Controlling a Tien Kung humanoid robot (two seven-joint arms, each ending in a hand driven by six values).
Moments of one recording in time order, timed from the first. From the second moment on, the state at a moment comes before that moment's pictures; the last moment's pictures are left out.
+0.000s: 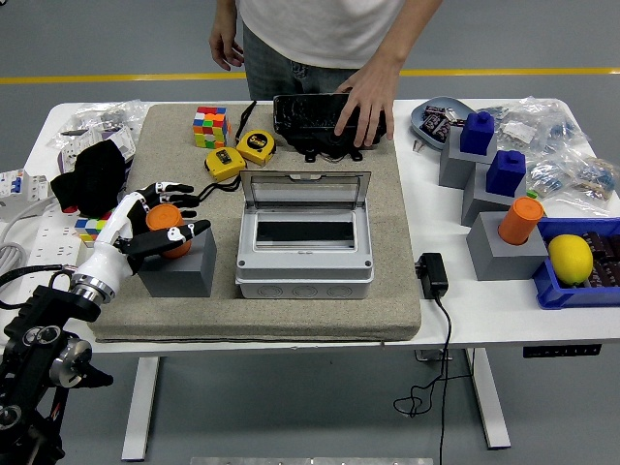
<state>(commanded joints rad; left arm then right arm) -0.10 0.01 -1.54 -1.27 1.32 -0.22 -0.11 0.07 -0.16 1.36 0.18 -0.88 -0.10 0.12</state>
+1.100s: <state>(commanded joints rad) -0.09 0.00 -1.52 -1.27 1.36 -0.17 -0.12 0.07 -0.16 1.38 0.18 -0.89 -0.10 0.12</state>
